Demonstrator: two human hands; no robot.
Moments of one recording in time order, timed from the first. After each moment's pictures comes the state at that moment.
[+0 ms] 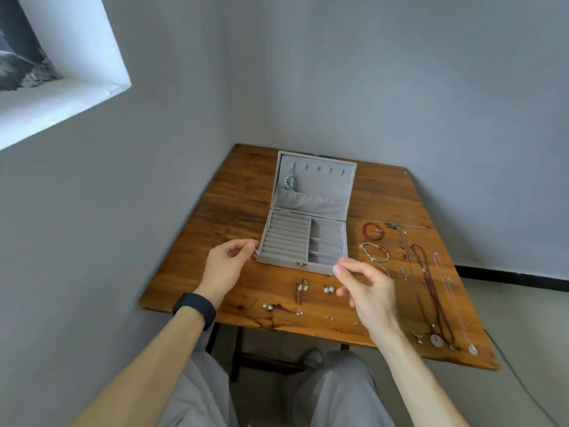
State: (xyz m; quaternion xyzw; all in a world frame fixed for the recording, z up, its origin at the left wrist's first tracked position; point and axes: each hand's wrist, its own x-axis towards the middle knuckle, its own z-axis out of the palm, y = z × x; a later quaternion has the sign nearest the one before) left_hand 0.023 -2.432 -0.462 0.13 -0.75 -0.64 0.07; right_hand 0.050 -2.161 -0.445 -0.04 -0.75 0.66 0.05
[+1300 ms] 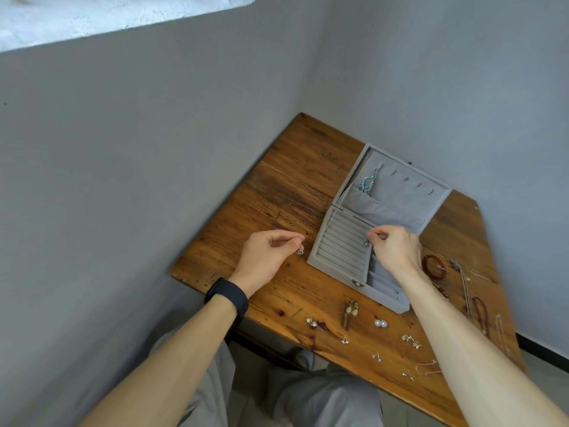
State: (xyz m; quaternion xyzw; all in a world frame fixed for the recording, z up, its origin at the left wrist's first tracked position) left_hand 0.000 -2.468 -0.500 0.10 -0.69 -0.71 0.07; right_hand -0.129 -2.230 -0.454 0.07 -0.98 0.16 0.06
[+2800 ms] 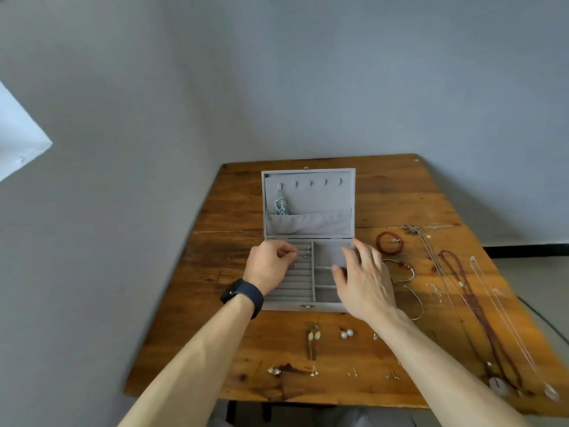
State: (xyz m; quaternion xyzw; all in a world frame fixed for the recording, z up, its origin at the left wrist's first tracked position) left_hand -0.113 -2.378 -0.462 0.01 -0.93 -0.38 0.02; right_hand -0.083 -2.168 -0.504 0.05 -0.98 0.17 0.12
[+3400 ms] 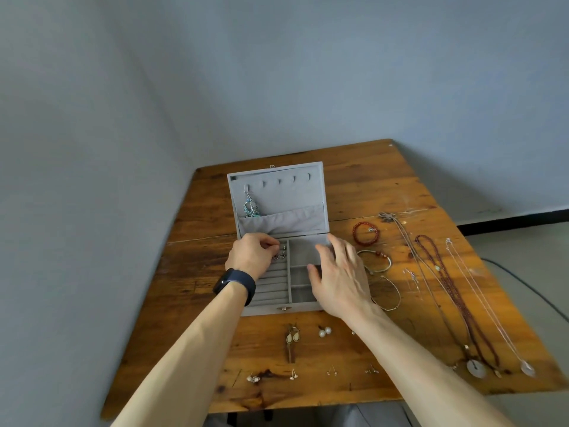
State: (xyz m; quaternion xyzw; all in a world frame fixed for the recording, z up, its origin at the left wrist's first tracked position) left_hand -0.141 -2.354 -0.458 0.06 -0.95 -0.31 -0.01; right_hand -0.083 -2.168 -0.506 0.04 -0.98 0.19 0.10
